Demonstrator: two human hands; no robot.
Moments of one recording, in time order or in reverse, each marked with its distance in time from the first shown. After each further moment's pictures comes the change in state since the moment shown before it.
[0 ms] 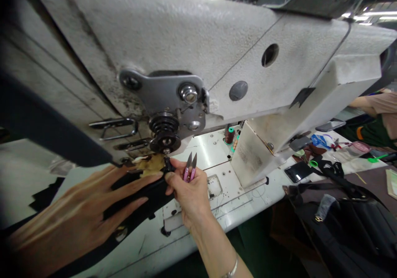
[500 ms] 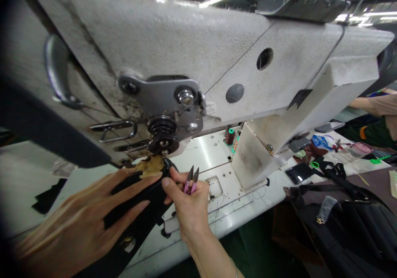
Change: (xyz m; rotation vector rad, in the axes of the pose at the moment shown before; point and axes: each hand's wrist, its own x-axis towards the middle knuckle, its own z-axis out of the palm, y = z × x) left_hand -0.008 0.014 0.007 0.078 0.037 -0.006; right_hand -0.014 0.016 -0.009 0.055 0.030 -0.081
